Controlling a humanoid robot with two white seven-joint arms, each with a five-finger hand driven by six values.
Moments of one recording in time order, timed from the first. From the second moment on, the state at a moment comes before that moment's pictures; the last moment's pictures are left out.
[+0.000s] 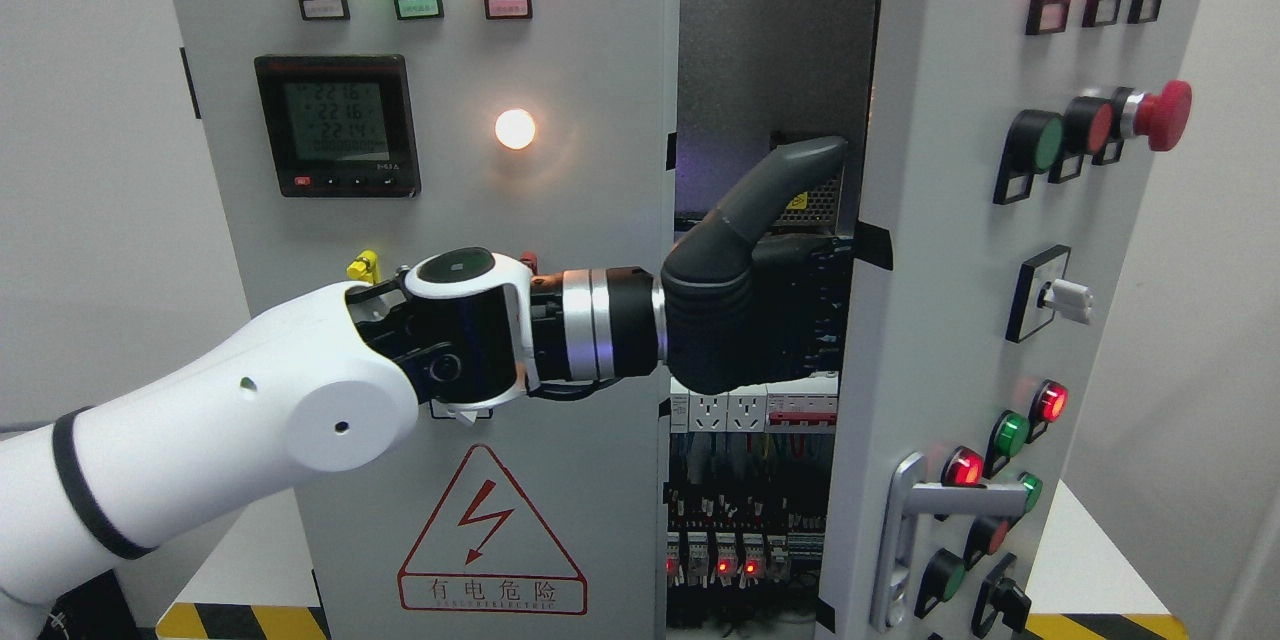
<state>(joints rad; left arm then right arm) -1.67 0.37 -1.32 -1.48 1.65 0.14 -0.34 0.00 0.12 -0.10 0.00 0.00 0.02 -0.10</state>
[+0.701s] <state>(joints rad) -1.67 0.03 -1.27 -1.46 1.53 0.13 -0.07 0.00 0.12 -0.10 0.00 0.00 0.02 -0.10</state>
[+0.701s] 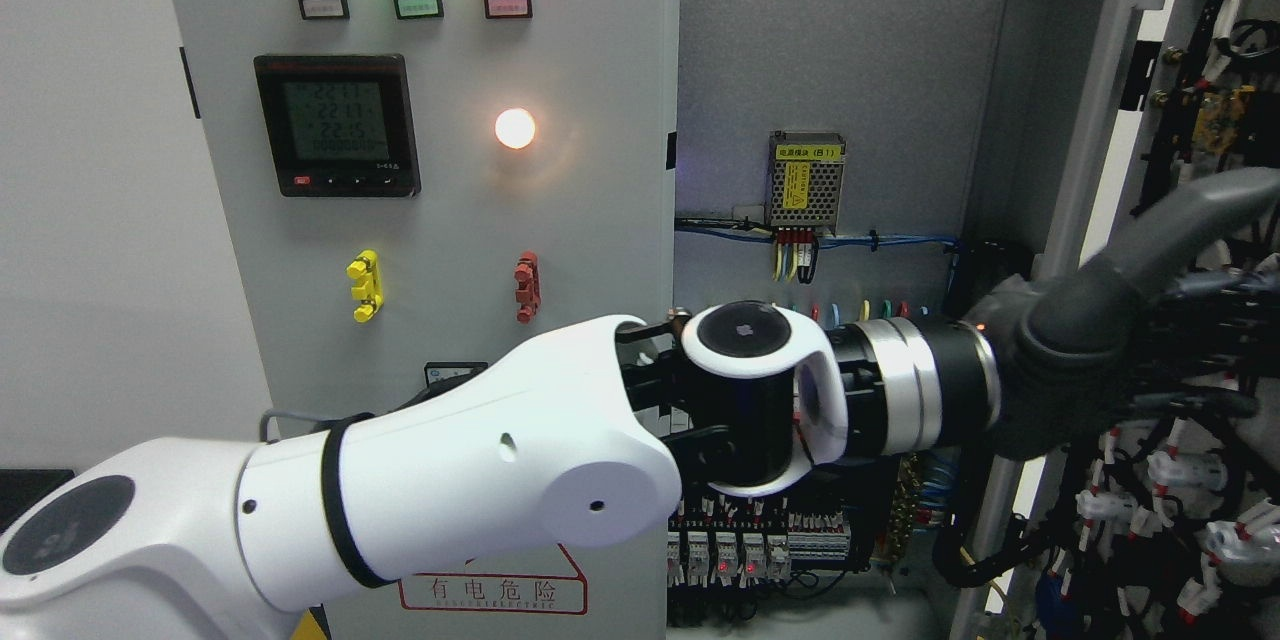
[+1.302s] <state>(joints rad) -1.67 -0.12 -1.27 -1.37 1.49 0.13 -0.07 0.00 0.12 -0.10 0.00 0.00 0.02 -0.09</state>
